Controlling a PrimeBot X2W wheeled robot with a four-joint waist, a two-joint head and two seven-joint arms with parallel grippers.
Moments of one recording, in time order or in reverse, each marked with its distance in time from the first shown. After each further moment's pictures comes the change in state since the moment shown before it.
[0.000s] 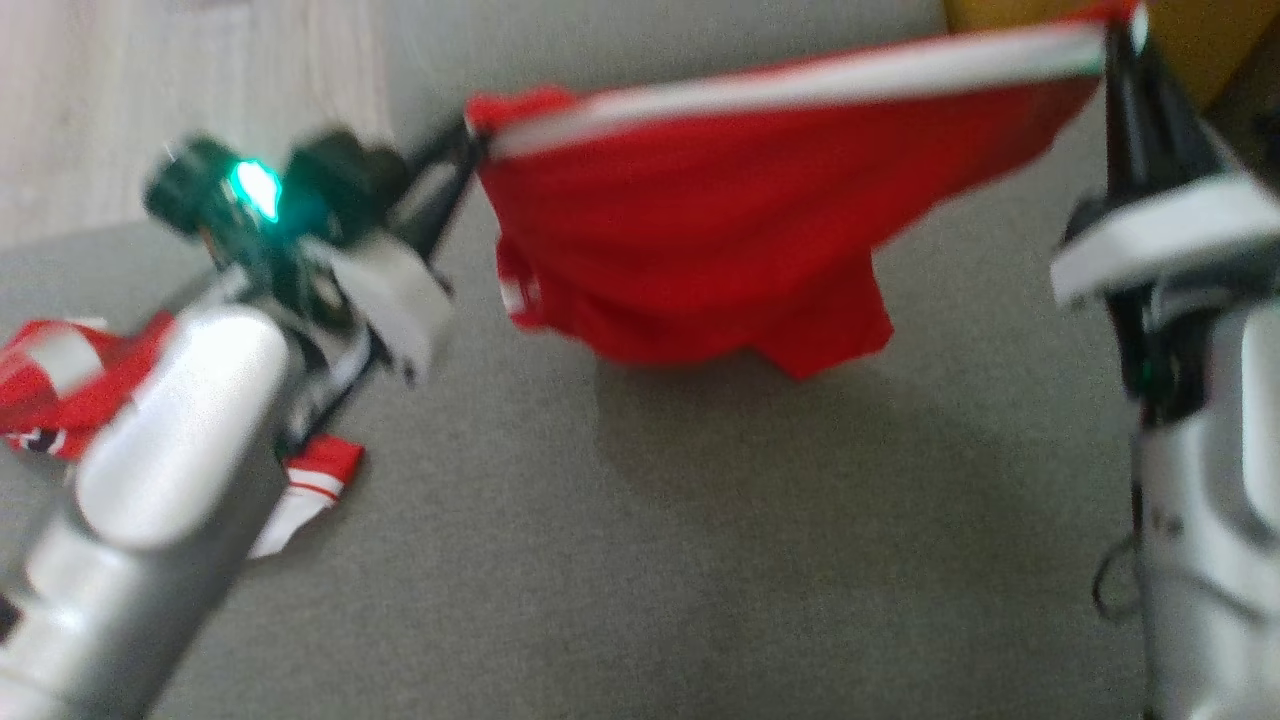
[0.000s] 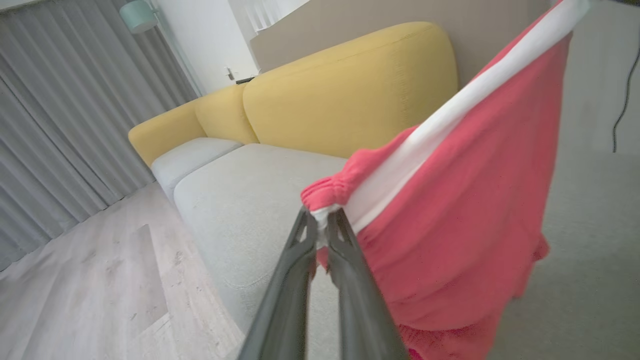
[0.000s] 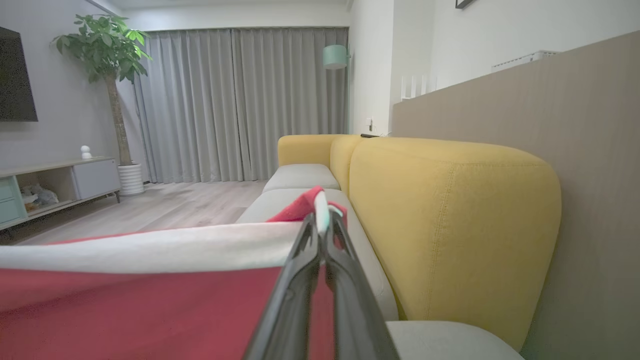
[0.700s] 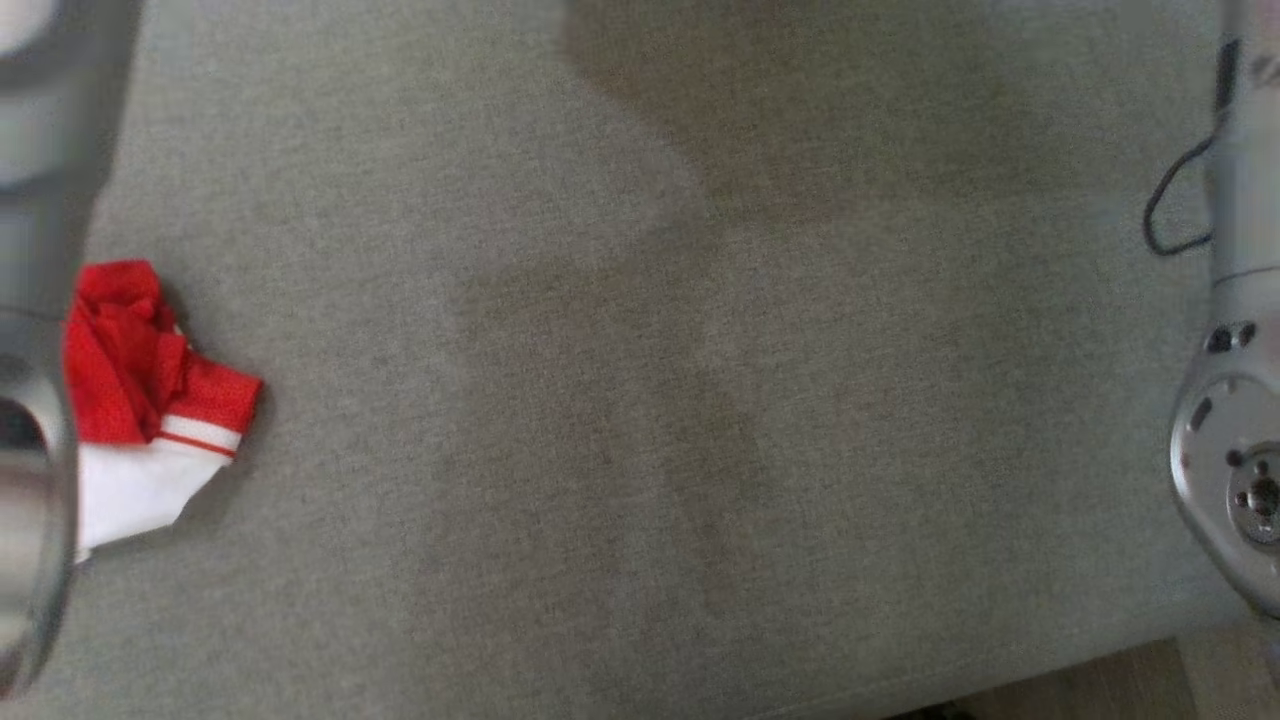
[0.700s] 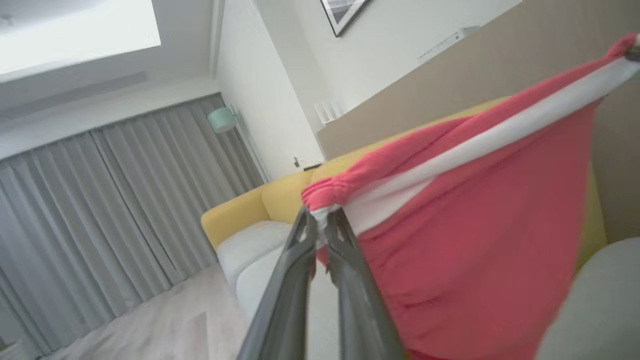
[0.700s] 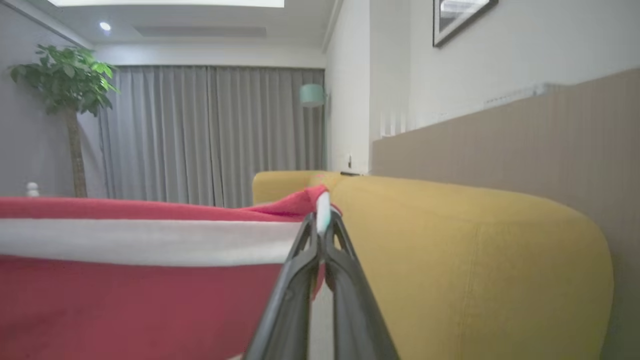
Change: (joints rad) left arm -0.759 -0.124 0.024 0.581 0.152 0.011 -0.421; right arm -0.819 0.025 -0.155 0.662 -0.171 0.000 -0.367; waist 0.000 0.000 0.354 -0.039
